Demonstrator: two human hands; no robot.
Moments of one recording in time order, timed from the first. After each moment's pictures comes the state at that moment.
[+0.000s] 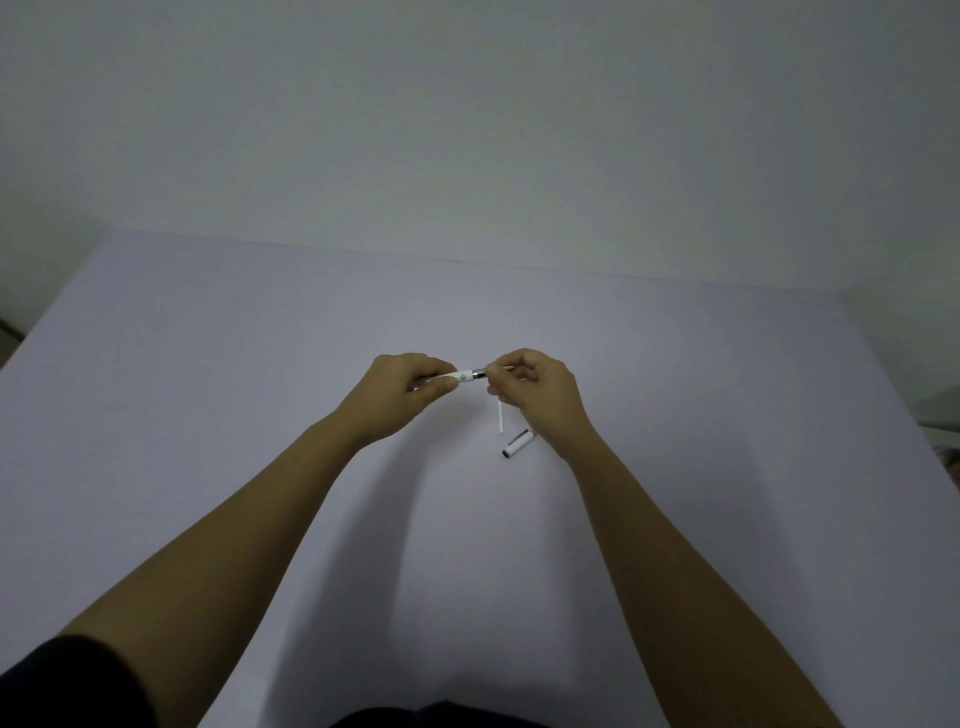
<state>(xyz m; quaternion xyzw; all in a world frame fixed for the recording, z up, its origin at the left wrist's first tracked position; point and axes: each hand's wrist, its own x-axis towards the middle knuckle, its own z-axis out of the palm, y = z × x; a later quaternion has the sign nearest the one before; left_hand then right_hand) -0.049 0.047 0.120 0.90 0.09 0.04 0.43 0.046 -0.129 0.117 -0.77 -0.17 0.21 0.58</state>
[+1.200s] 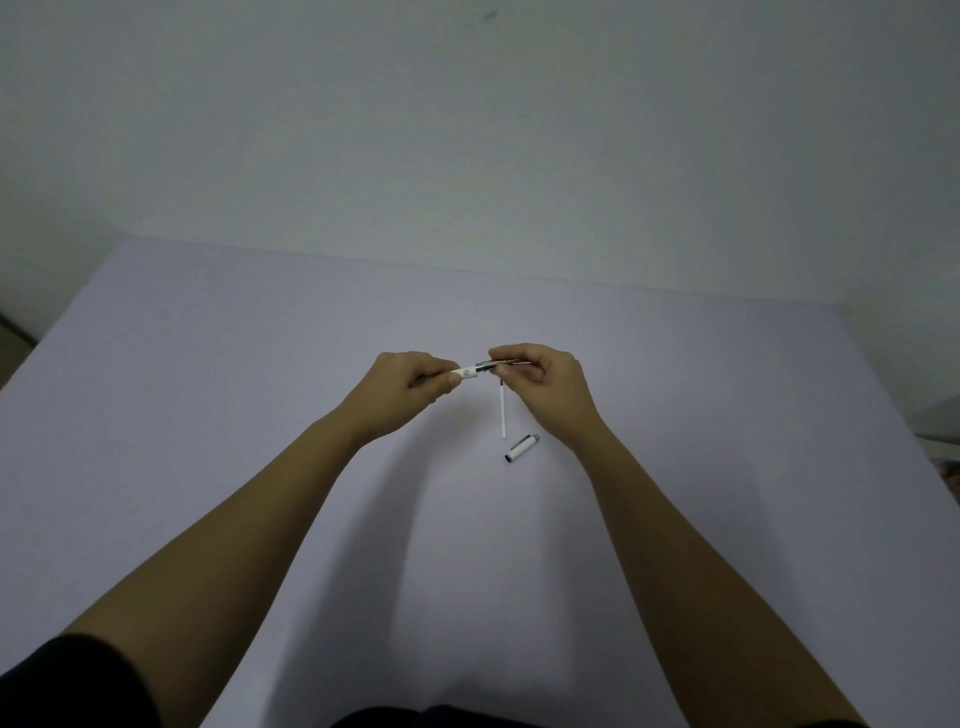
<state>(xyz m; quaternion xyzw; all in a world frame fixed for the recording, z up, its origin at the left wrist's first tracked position) -0.055 0.049 0.131 0.88 0.10 0.04 0.45 0.044 -0.131 0.140 -0.77 -0.26 0.17 0.56</state>
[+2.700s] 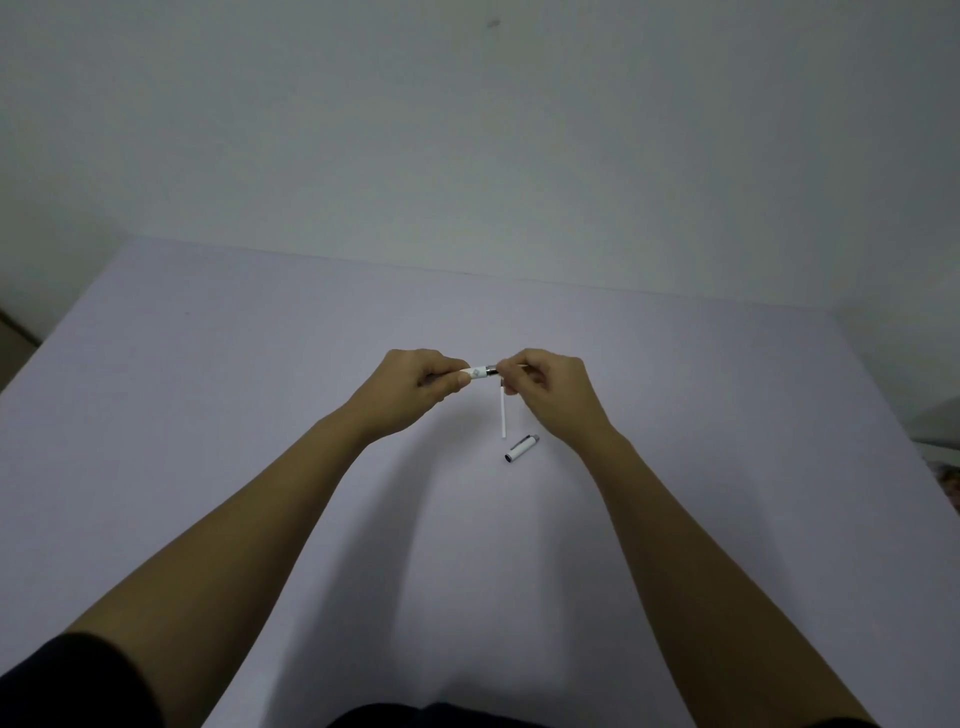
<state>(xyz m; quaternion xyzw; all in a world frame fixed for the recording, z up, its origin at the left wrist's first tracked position) -0.055 0.043 0.139 0.89 0.07 0.05 0.45 0.046 -0.138 0.139 -0.79 -0.32 0.13 0.50</state>
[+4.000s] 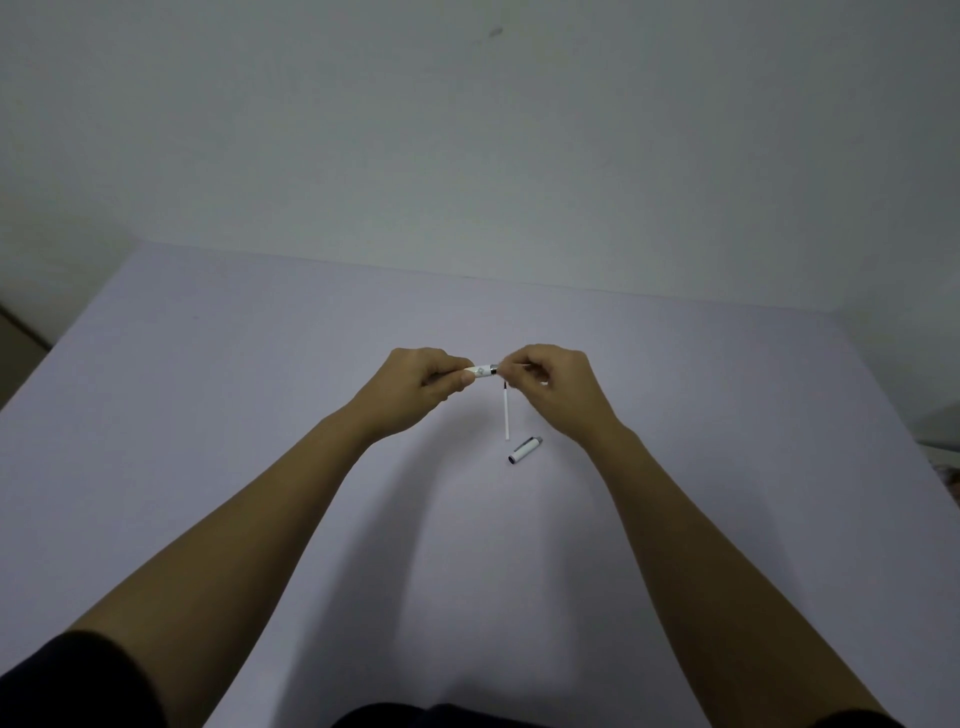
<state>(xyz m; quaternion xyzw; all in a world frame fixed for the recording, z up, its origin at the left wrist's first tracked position) -0.058 0.042 0.146 0.90 0.05 0.07 0.43 0.049 -0.140 0.148 -0.80 -0.38 0.08 0.46</state>
